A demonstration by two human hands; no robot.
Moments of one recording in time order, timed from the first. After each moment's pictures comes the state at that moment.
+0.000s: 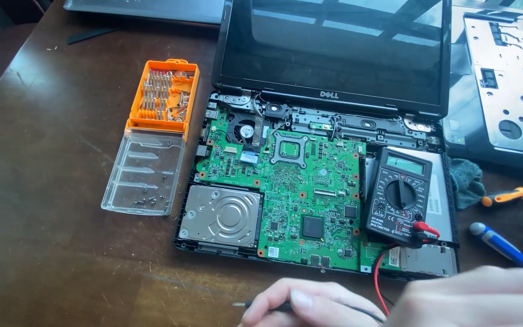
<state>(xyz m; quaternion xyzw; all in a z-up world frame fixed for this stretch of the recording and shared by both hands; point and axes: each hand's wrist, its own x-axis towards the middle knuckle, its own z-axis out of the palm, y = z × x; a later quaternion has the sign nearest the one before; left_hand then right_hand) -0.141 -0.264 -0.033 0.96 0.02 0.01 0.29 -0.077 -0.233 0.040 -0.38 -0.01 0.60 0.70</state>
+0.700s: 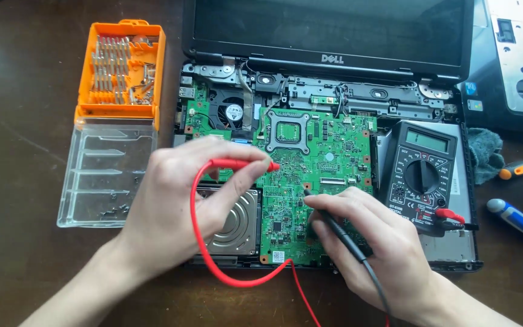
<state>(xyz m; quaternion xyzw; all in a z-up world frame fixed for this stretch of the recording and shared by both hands) -0.123 0.027 0.013 0.86 -0.04 0.21 0.46 -0.057 -0.209 0.000 -0.80 -0.45 0.03 0.39</state>
